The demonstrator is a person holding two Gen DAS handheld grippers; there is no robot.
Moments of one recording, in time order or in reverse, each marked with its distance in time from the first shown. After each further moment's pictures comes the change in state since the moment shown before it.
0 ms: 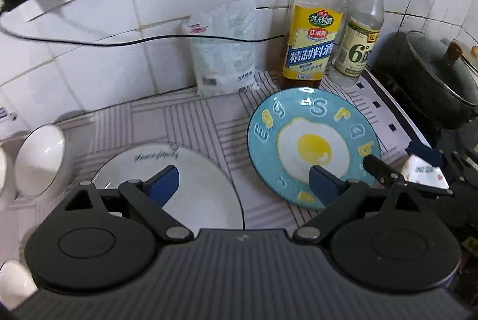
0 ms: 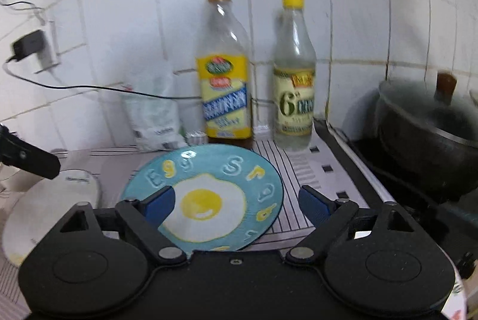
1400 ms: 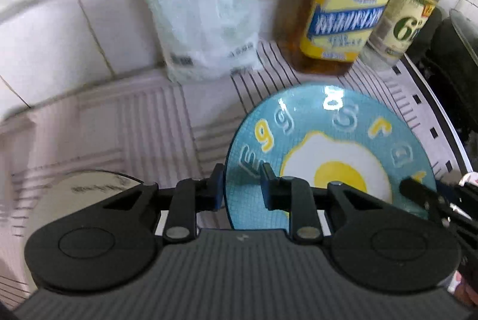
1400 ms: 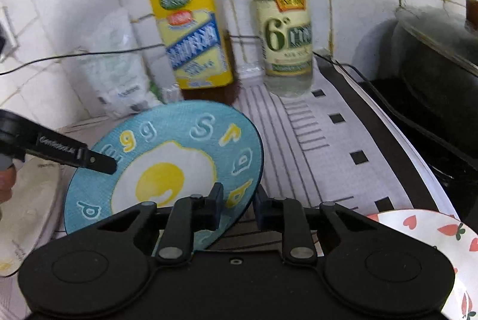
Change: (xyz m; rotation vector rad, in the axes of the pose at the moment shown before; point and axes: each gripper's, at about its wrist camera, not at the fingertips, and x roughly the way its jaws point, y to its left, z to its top) left arm 0.117 0.002 0.035 -0.014 0.163 -0.016; right arm 0.067 -0.036 0.000 0.090 0.208 0.069
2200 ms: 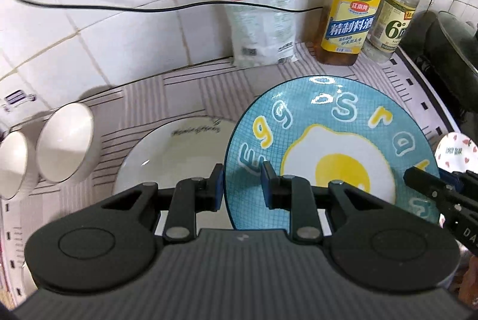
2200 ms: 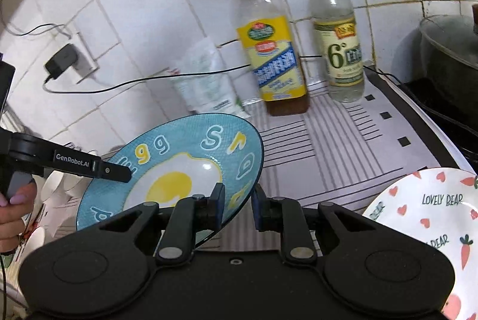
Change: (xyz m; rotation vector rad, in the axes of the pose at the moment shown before) left arm -0.112 0.036 -0.059 -0.001 -0.034 0.097; right arm -0.078 0.053 -0.018 0.056 -0.048 0.193
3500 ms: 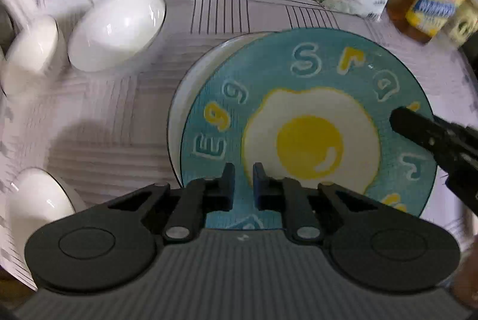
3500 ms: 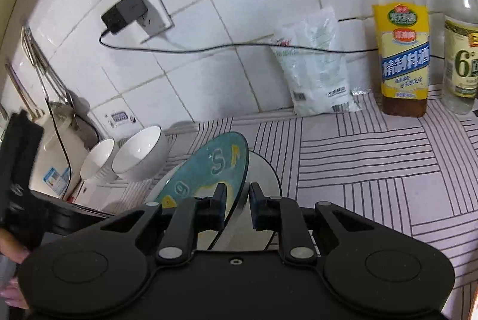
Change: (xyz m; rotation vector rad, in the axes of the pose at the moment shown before) left arm 0.034 0.072 -0.055 -0.182 0.147 0.082; right arm 0.074 0.096 0.007 -0.132 0.113 0.176
